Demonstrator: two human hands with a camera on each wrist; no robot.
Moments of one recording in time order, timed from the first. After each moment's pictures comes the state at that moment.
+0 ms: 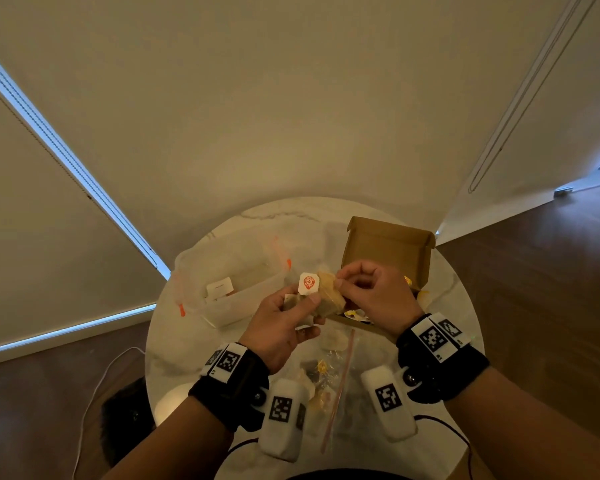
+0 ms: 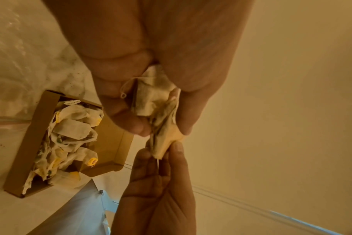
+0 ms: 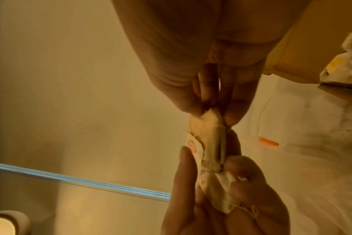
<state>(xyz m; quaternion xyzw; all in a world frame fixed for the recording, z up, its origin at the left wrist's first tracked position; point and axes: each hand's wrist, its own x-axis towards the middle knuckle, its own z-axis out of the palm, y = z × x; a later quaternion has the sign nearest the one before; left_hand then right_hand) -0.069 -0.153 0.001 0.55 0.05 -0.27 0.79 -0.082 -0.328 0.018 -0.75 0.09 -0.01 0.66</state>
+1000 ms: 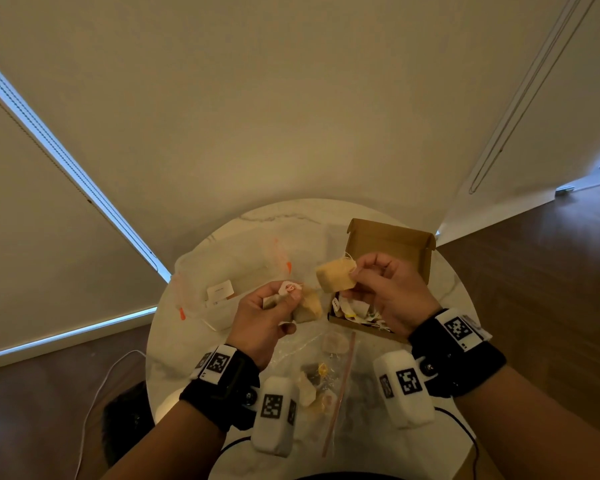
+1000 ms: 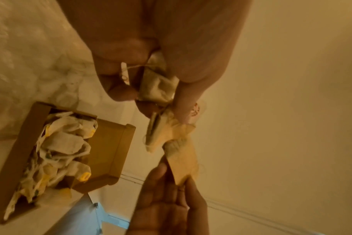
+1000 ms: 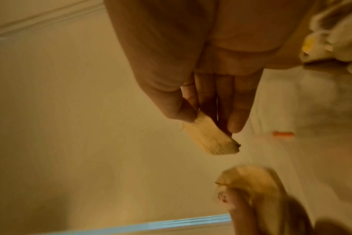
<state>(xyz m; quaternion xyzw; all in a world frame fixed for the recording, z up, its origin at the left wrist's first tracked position) -0.058 -0.139 -0.007 0.61 0.05 -0.17 0.77 -0.079 -0.342 0.034 -0.58 0.14 0.02 0.80</state>
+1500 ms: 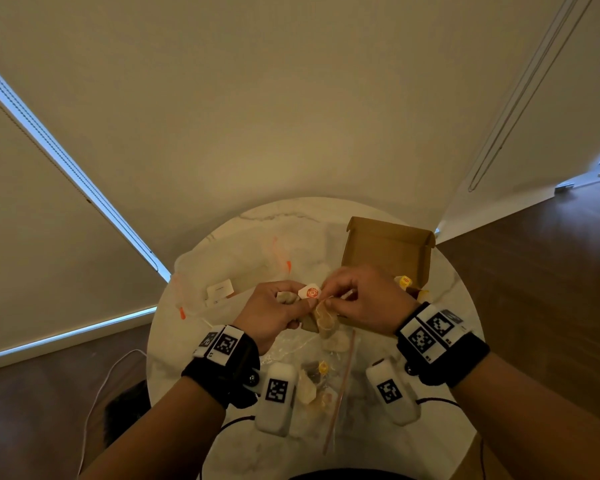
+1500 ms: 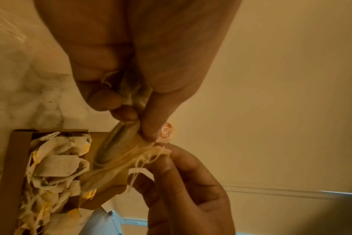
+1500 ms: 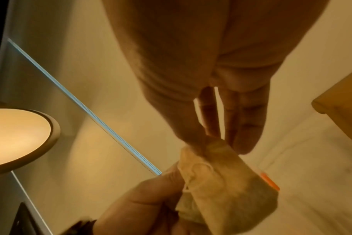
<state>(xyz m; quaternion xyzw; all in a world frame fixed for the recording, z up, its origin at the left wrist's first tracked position) -0.043 -0.144 -0.005 0.70 0.00 -0.24 0.67 -0.072 -0.334 0.027 -0.90 -0.12 0.05 0.42</state>
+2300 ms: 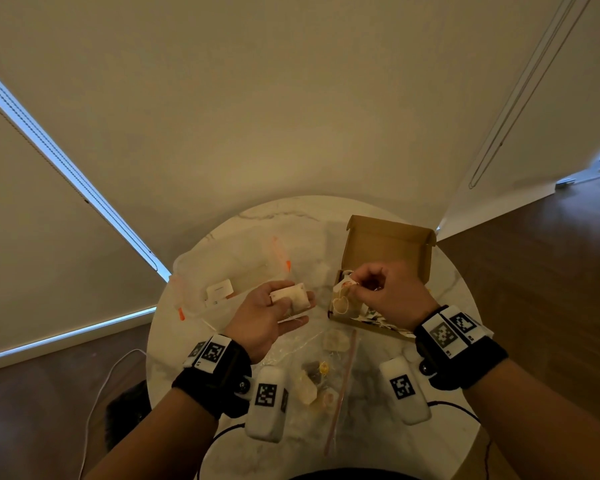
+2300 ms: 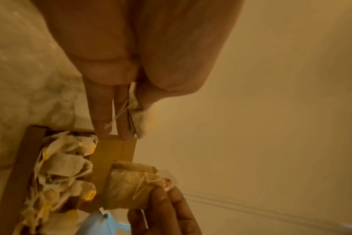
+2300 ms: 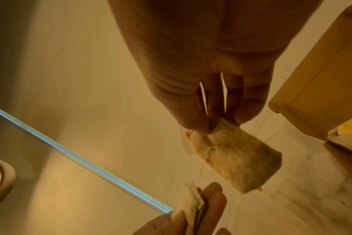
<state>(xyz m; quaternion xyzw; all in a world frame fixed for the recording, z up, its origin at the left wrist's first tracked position) -0.044 -0.136 -0.009 0.58 0.08 -0.27 0.76 -0.074 -0.363 0.006 -0.86 0.03 -0.01 0.50</state>
